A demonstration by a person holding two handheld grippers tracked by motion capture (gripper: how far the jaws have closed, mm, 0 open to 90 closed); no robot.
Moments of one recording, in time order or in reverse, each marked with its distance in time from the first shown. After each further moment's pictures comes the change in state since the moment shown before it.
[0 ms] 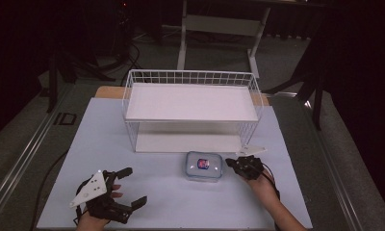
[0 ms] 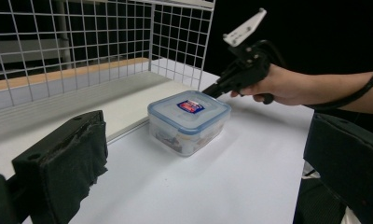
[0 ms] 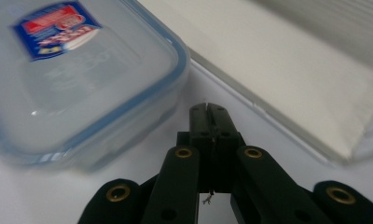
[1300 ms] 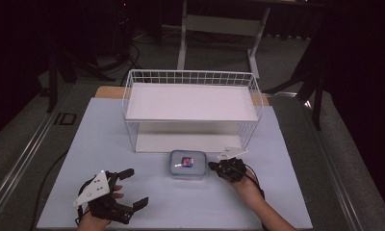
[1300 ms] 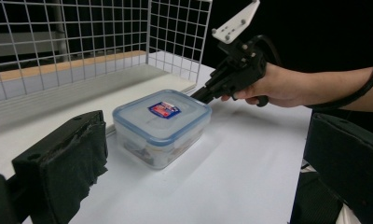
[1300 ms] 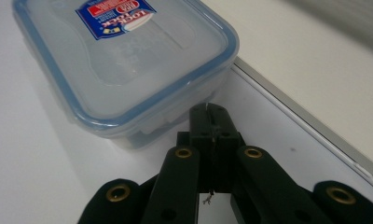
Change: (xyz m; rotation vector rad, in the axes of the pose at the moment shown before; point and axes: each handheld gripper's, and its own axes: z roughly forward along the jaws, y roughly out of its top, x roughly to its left) left arm -0.001 -0.002 0.004 0.030 -0.009 -0.003; right arm 0.041 0.022 0.026 0.000 0.101 -0.069
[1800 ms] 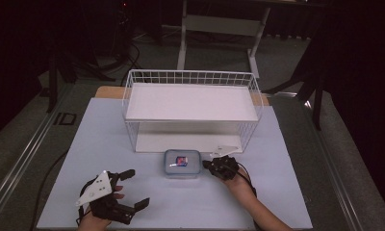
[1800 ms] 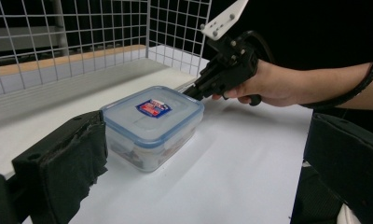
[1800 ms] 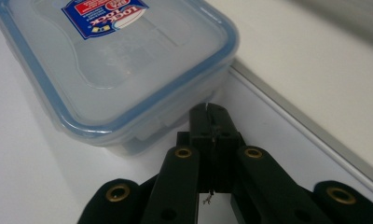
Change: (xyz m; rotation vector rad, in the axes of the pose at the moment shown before) left arm -0.001 -0.001 0.003 0.025 0.003 0.006; right arm 0.006 0.009 0.018 -0.004 0.008 0.010
